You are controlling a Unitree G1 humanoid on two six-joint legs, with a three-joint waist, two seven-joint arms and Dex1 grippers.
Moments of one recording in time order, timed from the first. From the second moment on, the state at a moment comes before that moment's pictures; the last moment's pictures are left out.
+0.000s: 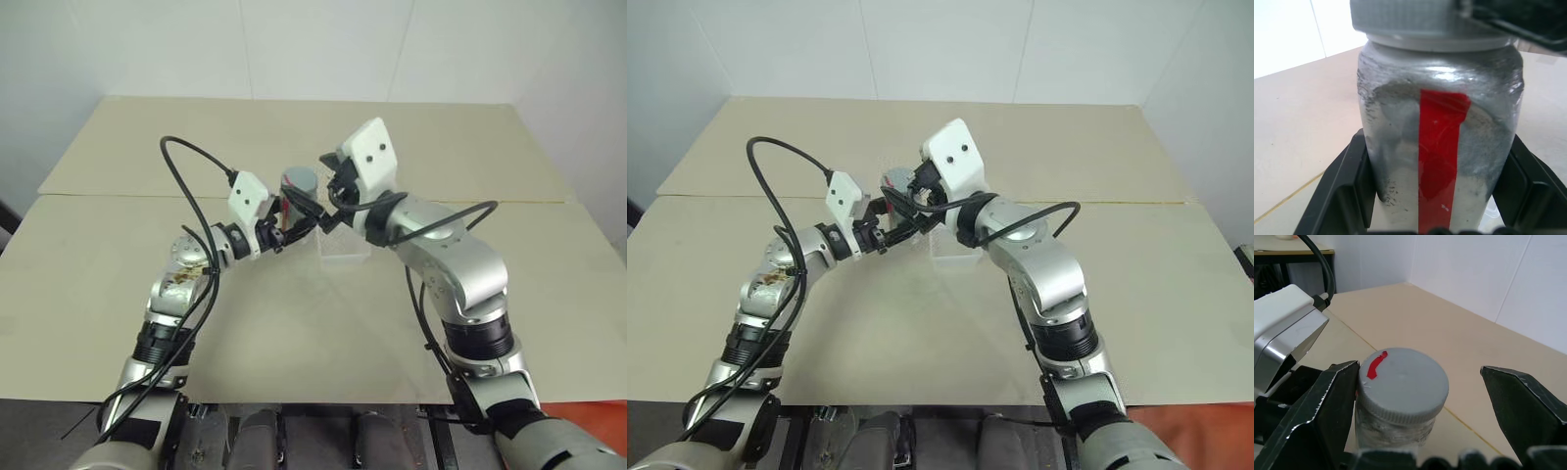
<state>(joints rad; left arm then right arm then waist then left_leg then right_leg) -0.60 0.37 -0.05 0.03 -0.31 0.35 -0.73 -0.77 -0.24 0.17 -0.32 0.26 0.80 0.38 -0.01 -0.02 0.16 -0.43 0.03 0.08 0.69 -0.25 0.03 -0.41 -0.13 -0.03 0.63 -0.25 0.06</state>
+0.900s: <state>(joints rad) -0.58 0.39 -0.03 0.01 -0.32 0.35 -0.75 -0.73 -0.30 0.14 -0.38 0.38 0.81 0.48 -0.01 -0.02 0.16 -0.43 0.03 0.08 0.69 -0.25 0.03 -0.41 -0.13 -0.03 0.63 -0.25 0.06</state>
